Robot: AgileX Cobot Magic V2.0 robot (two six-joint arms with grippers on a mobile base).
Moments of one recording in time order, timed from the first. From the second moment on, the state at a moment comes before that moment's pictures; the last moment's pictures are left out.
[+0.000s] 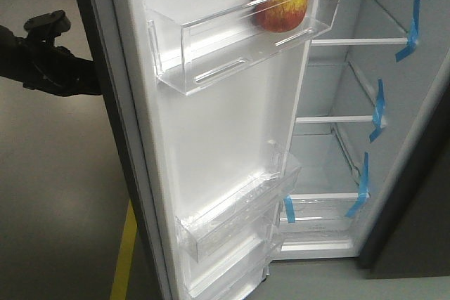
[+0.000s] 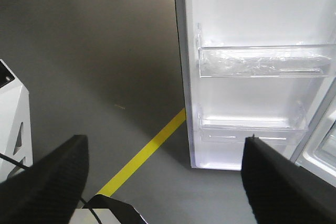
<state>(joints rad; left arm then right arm) 0.00 1.94 -1.62 -0.63 0.79 0.40 0.28 0.09 -0.50 0.51 1.14 -0.39</state>
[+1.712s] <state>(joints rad) -0.51 1.83 -1.66 -0.88 0.77 0.62 0.28 0.09 -0.50 0.51 1.14 -0.39</state>
